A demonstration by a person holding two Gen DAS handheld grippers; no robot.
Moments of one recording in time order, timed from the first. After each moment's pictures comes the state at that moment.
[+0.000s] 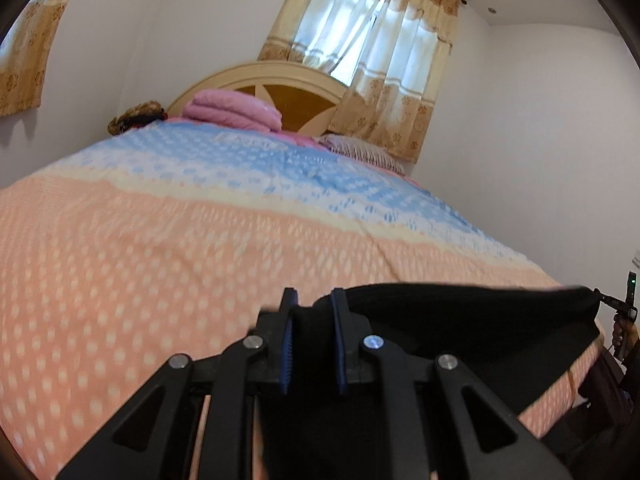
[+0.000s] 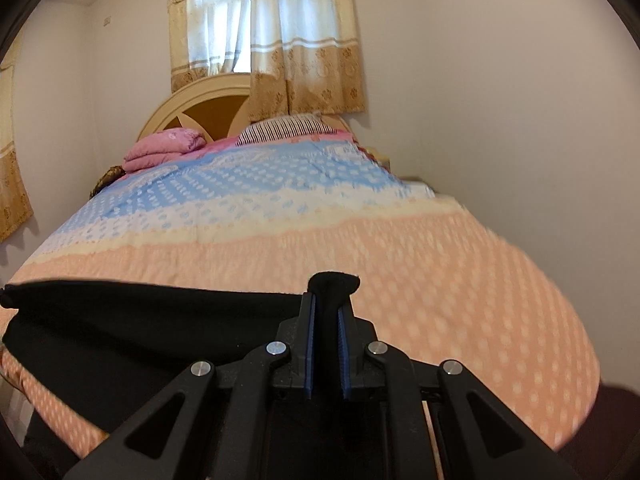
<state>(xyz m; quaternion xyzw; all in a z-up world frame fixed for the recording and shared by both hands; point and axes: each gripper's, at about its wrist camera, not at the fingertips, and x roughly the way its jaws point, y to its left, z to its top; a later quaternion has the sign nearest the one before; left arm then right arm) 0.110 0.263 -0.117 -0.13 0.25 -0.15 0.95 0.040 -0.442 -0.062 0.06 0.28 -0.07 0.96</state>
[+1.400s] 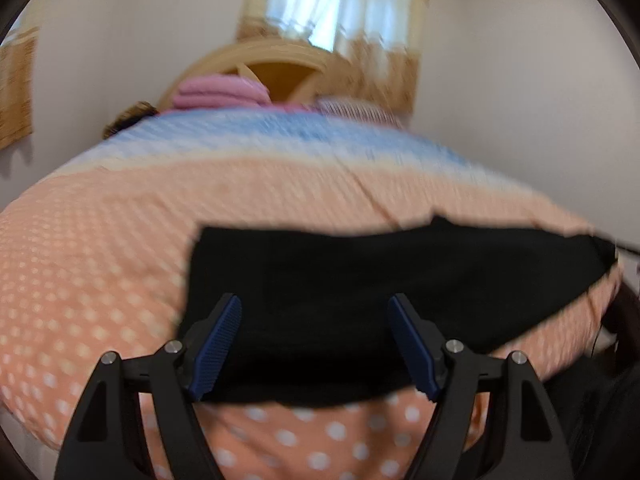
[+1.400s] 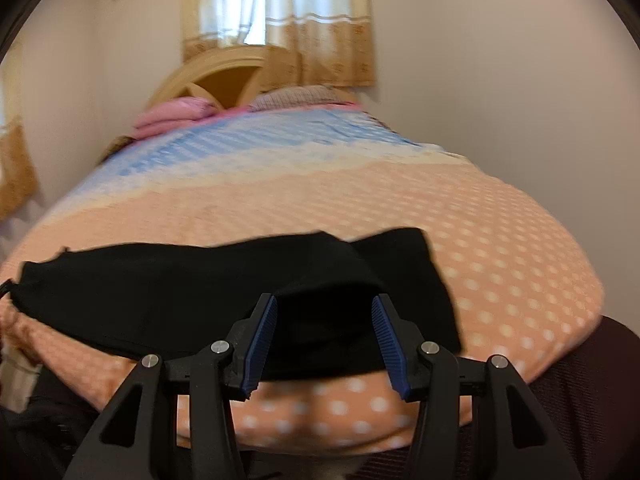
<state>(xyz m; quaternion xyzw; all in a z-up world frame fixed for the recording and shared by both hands) 0.069 0.196 -0.150 -0.03 0.30 -0.14 0.94 -0.012 -0.396 -0.087 0.05 0.31 -0.09 0.95</state>
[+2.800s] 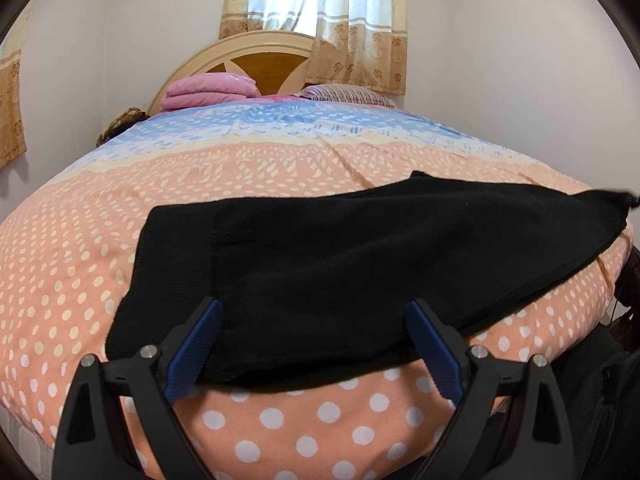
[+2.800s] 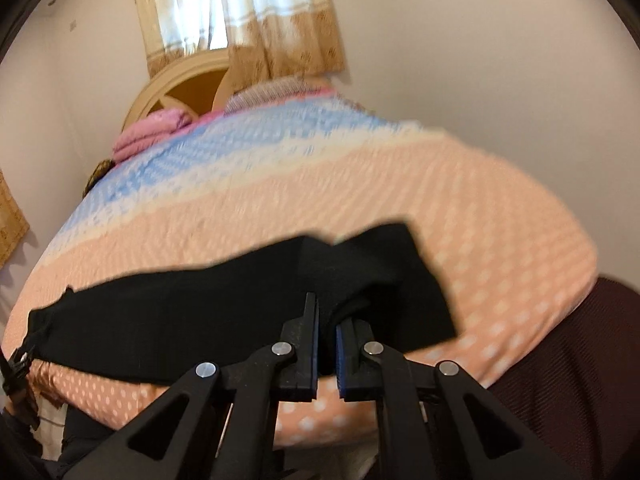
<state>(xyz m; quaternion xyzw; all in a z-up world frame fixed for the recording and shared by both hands) 0.058 0.162 -0.160 0.01 0.30 -0.14 0.94 -0.020 -0.394 -0.042 0.11 0.30 -0.10 0.94</state>
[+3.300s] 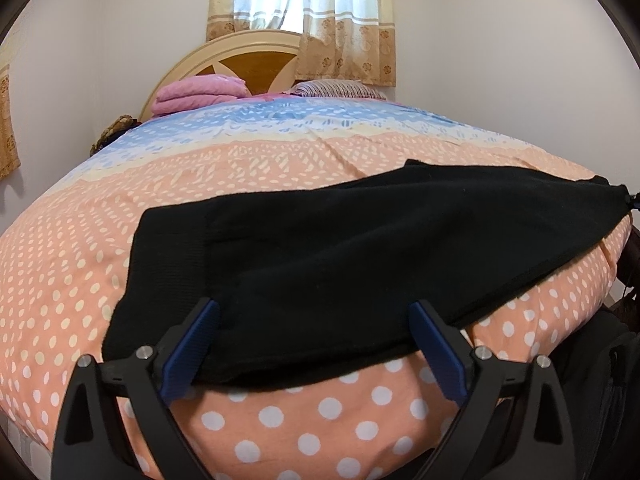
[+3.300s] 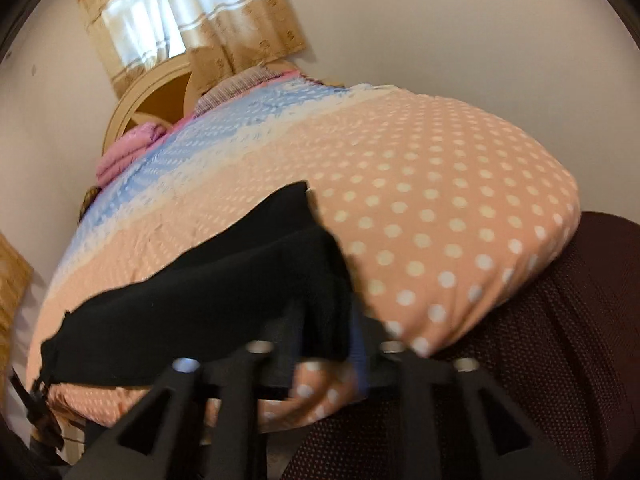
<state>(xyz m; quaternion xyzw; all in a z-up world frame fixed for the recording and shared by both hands) 0.059 0.158 -0.164 0.04 0.30 -0.15 0.94 -0.040 -0.472 -0.088 0.21 0.34 -0.11 0.91</state>
